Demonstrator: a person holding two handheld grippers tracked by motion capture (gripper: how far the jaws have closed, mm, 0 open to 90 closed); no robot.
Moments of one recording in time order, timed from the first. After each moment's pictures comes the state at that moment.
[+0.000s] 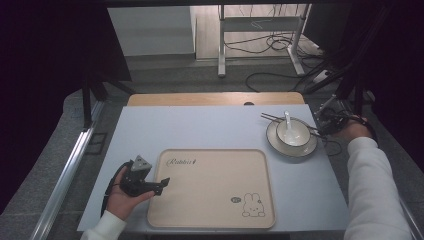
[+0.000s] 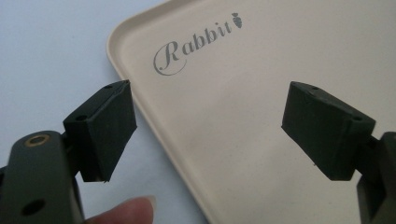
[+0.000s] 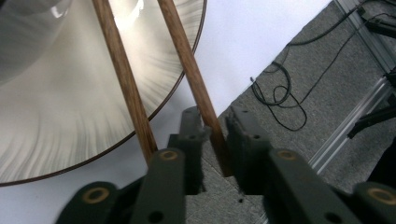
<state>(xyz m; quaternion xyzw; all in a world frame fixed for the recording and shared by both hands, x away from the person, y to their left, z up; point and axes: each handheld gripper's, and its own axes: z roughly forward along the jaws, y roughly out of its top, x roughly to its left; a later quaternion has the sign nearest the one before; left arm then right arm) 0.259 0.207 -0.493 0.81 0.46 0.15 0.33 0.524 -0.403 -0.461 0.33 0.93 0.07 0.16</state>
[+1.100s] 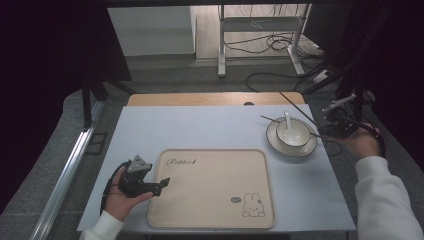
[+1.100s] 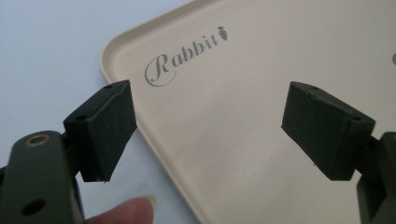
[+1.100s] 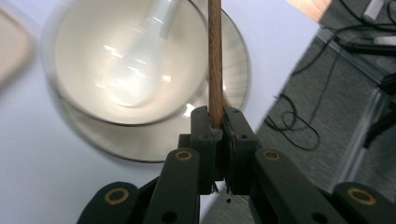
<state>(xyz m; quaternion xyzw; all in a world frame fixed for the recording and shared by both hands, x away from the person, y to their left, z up) 0.254 0.209 -0.486 0.81 0.44 0.15 0.36 0.437 -0.370 -0.391 0.39 0.88 0.19 0.20</state>
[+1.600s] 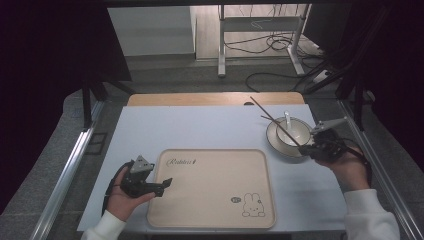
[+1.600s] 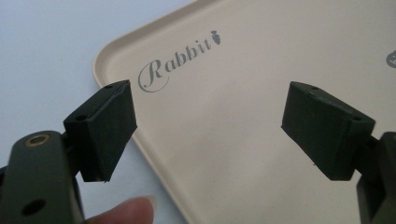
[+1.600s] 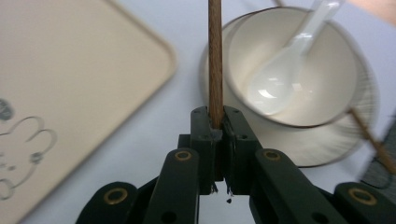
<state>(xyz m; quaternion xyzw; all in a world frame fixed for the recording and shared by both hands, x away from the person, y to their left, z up) 0.254 0.202 -0.484 0.81 0.44 0.15 0.35 0.360 -0.317 -0.402 0.35 0.88 0.27 0.15</state>
